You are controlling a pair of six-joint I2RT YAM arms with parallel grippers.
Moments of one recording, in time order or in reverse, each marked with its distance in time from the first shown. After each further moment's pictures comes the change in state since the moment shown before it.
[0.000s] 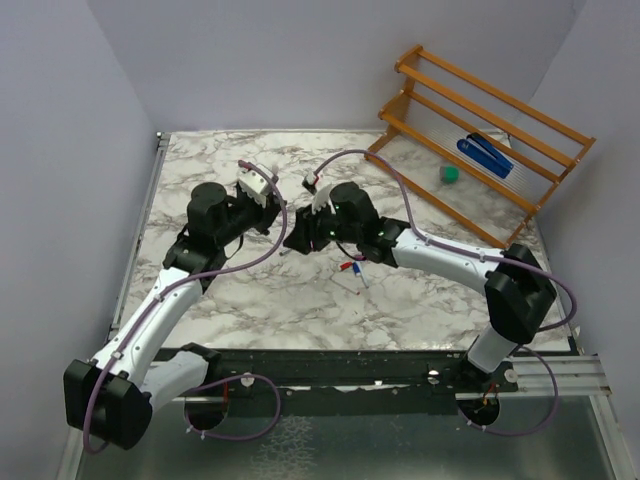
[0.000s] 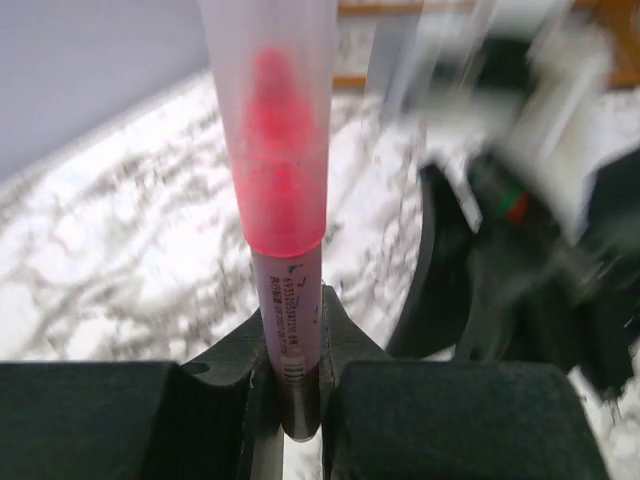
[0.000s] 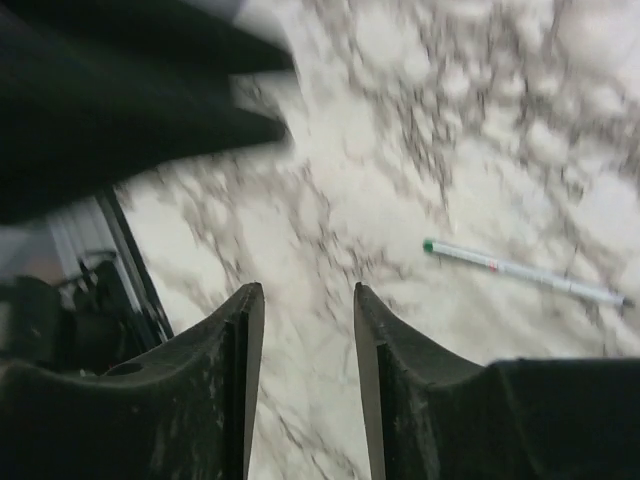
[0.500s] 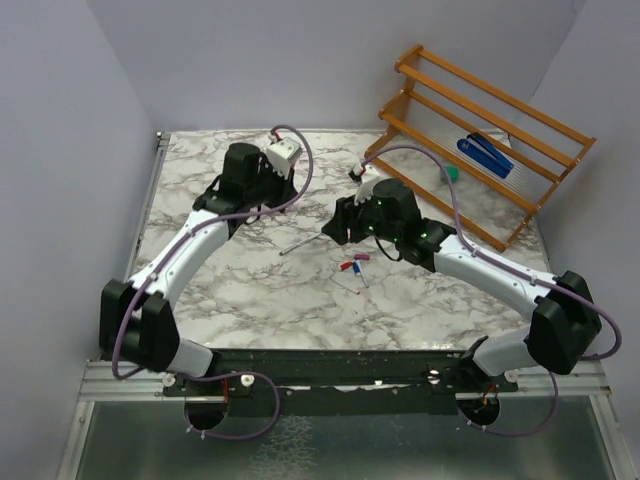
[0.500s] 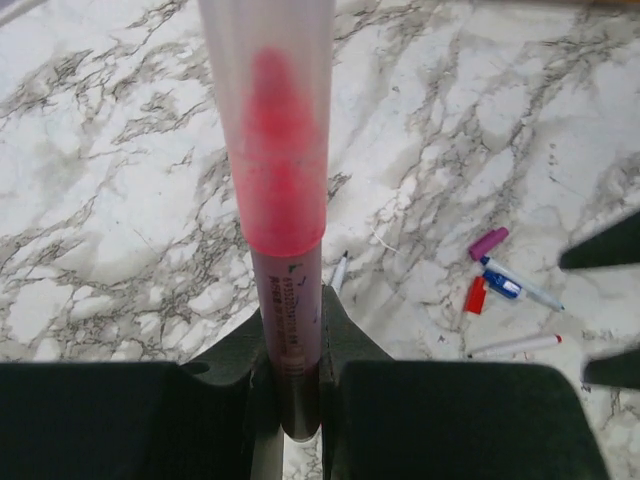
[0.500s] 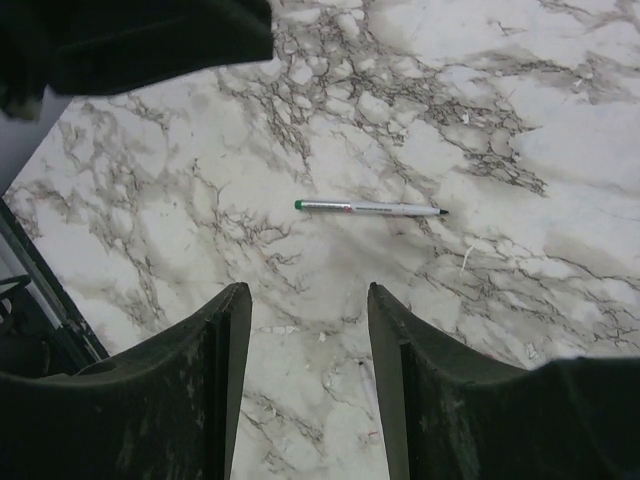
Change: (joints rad) left arm -0.005 0.314 0.256 -0.086 0.000 -0.011; right arm -0.121 -0.211 -0.129 -0.199 0.130 -0.051
